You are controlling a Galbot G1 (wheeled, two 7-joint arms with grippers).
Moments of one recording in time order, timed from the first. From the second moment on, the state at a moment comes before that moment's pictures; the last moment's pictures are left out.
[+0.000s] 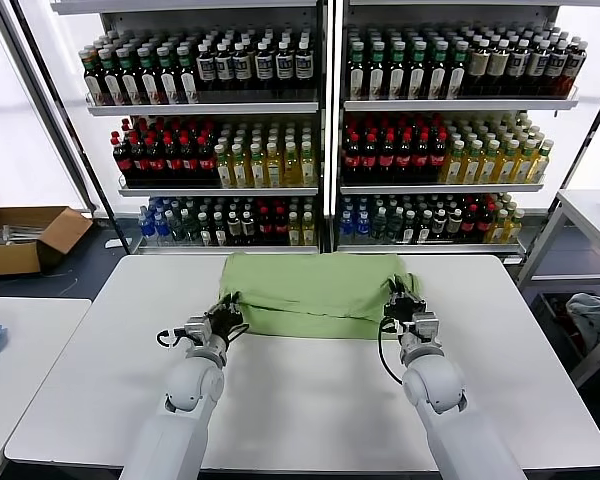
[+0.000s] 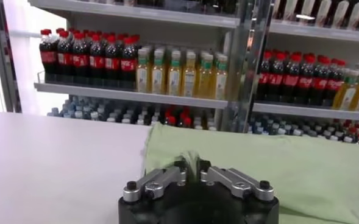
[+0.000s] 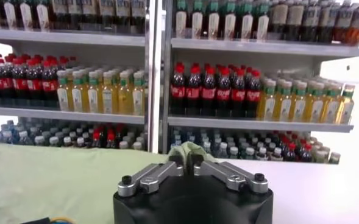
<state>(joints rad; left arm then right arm) 0.91 -1.42 -0.37 -1.50 -0.30 0.34 -0.14 -0.88 1.31 0.27 1.61 0.41 -0.34 0.28</state>
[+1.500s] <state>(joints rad) 1.00 -1.37 -0.36 -1.59 -0.20 0.46 -0.17 -1.09 1.24 0.33 1.74 0.49 -0.48 0.45</state>
